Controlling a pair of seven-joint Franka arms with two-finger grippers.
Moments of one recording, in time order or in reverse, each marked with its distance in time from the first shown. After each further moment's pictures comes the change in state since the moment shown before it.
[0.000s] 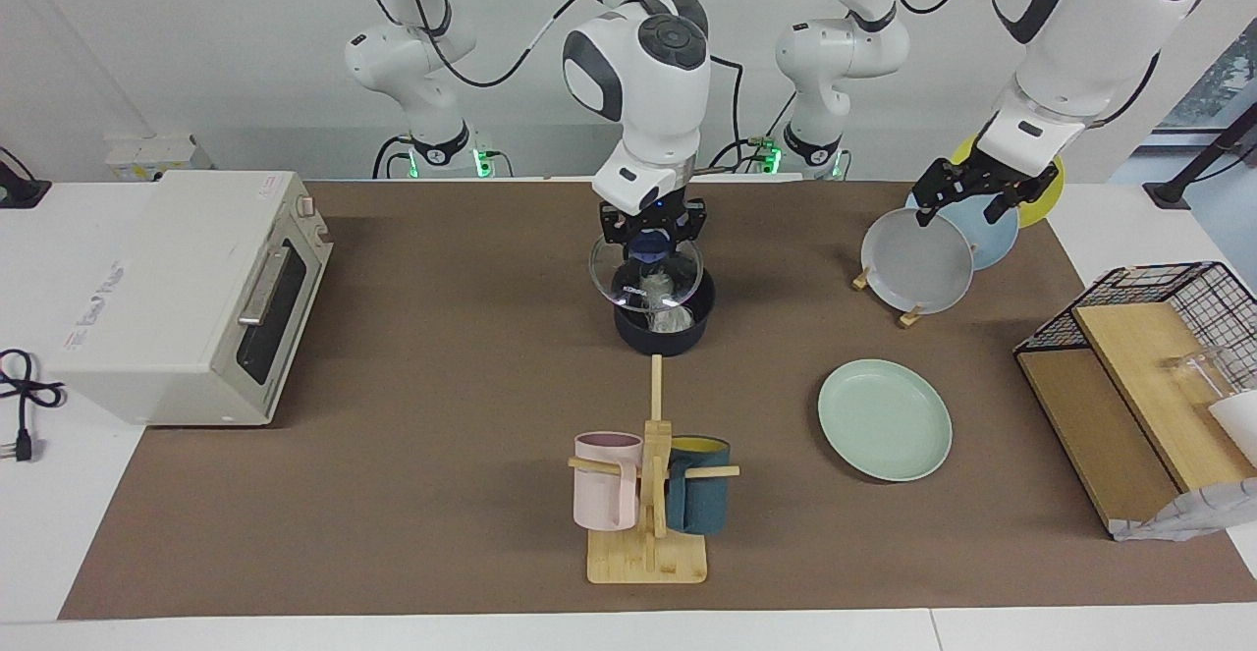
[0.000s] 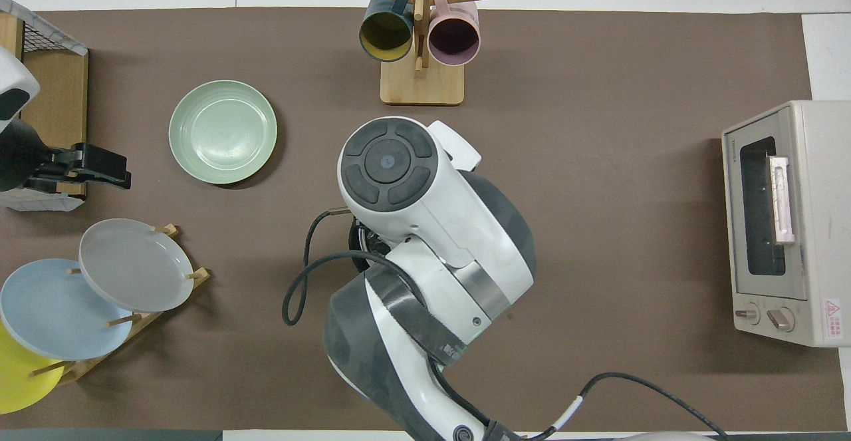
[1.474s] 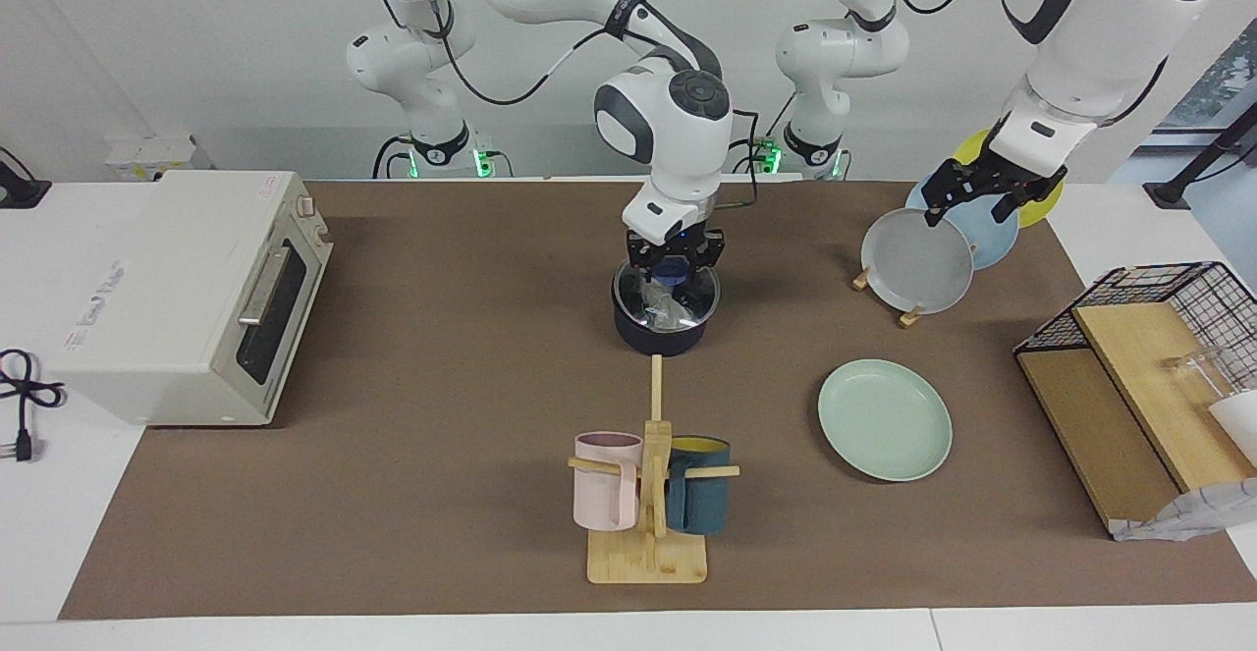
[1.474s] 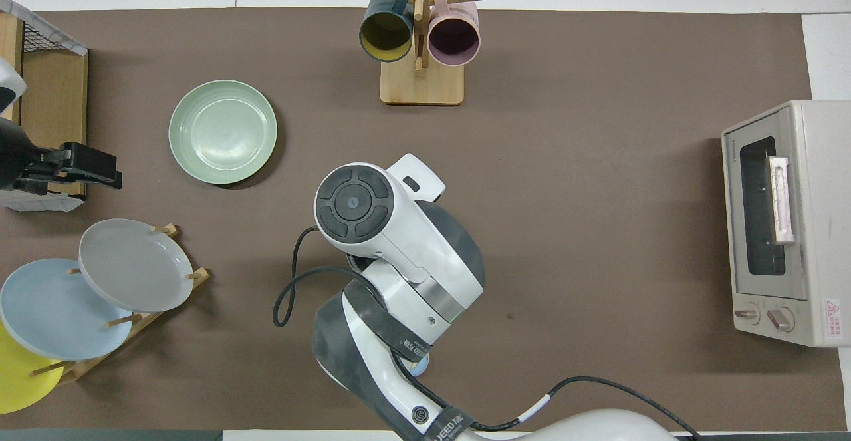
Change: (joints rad) left arm 0.031 0.000 -0.012 0.000 0.000 -0.002 0.000; right arm 0.044 0.060 -0.006 -0.100 -0.009 0.173 0.072
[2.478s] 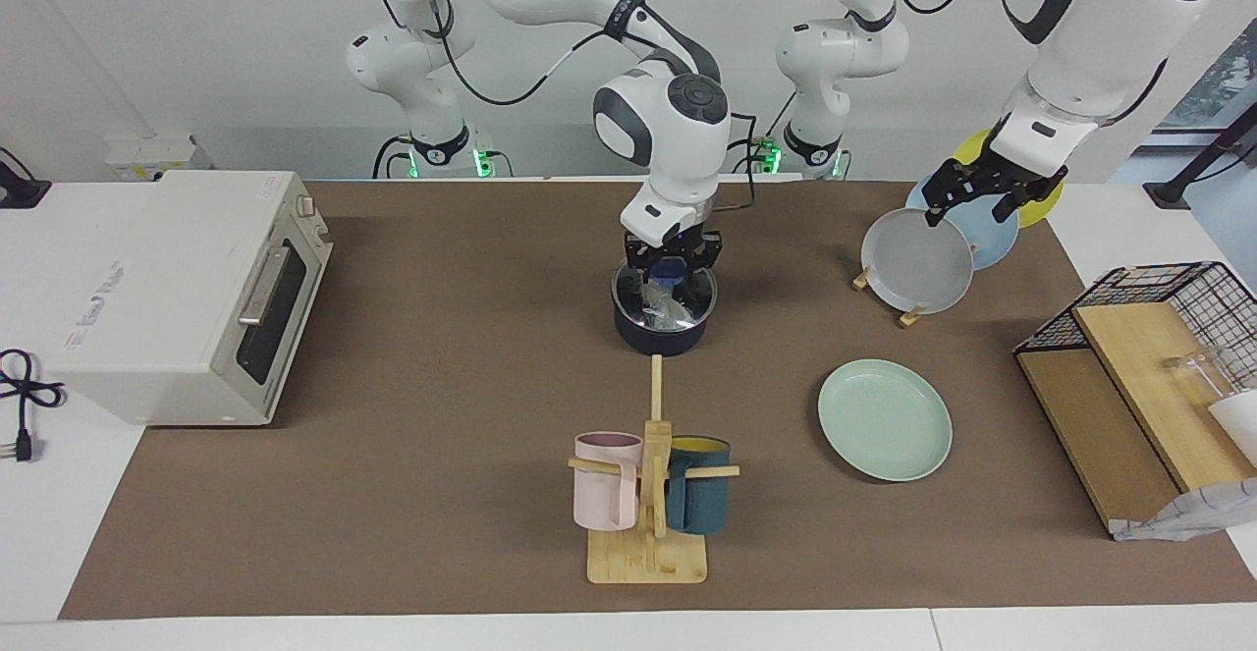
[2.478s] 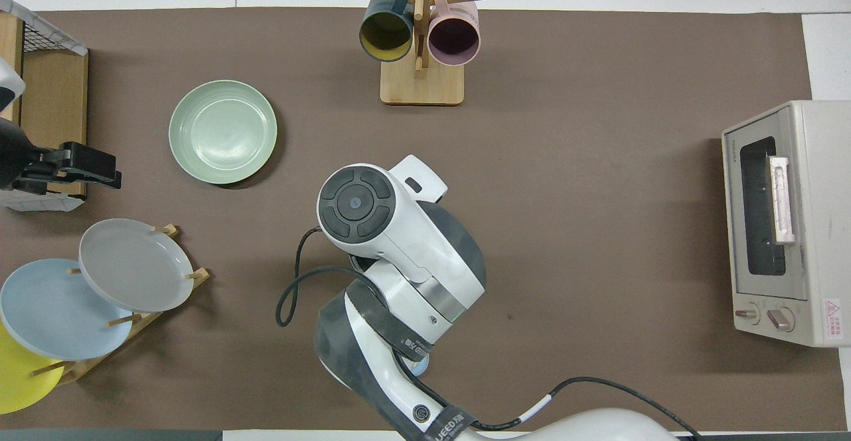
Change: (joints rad) left arm 0.001 0.000 0.000 0.000 0.000 0.000 0.000; right arm 0.000 -0.002 -0.002 -0.013 -0.001 0.003 0.000
